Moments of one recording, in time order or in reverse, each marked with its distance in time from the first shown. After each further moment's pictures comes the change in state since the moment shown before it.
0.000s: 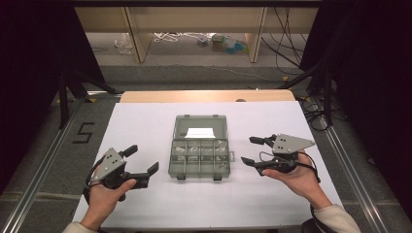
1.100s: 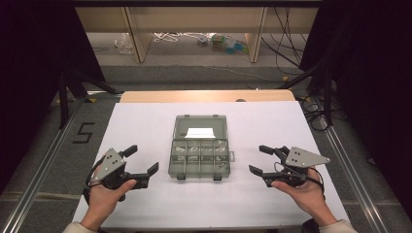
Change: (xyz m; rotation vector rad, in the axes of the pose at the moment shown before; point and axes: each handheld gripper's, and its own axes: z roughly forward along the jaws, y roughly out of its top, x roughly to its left) left arm -0.001 0.000 -0.001 -0.001 0.003 0.005; right arm 0.019 -0.029 -0.022 -0.112 -0.058 0.112
